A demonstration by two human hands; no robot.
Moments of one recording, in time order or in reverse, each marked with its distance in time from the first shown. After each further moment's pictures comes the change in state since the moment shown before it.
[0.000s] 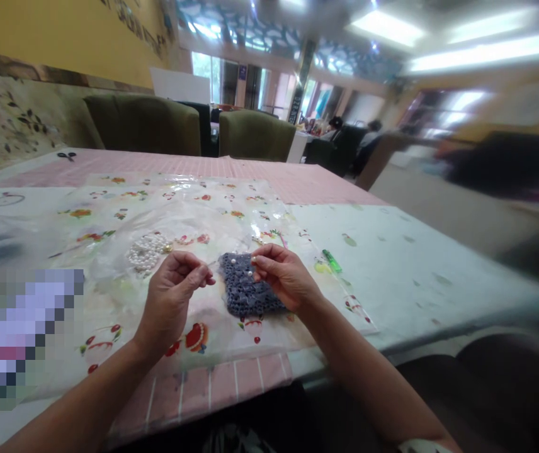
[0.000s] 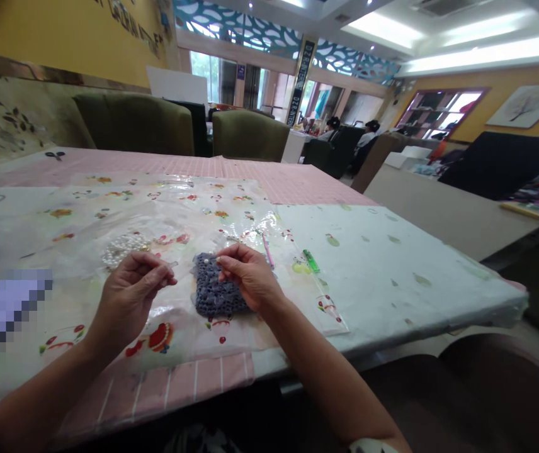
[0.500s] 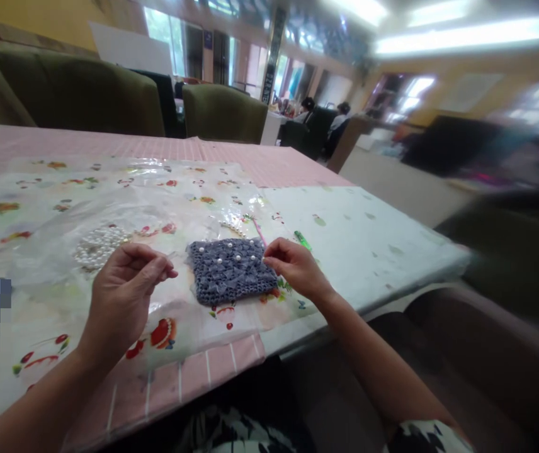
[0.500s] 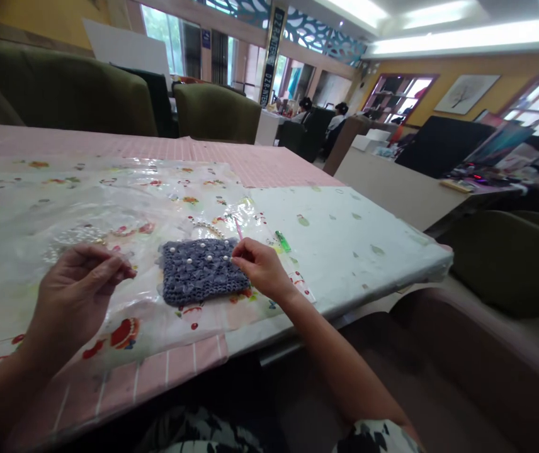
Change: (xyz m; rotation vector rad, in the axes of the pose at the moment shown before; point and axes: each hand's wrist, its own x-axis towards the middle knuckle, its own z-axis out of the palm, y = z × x) left_hand 0.003 0.000 0.001 0.005 0.047 -0.022; right_hand -0.040 -0.023 -0.076 -0.876 0.097 -0.246
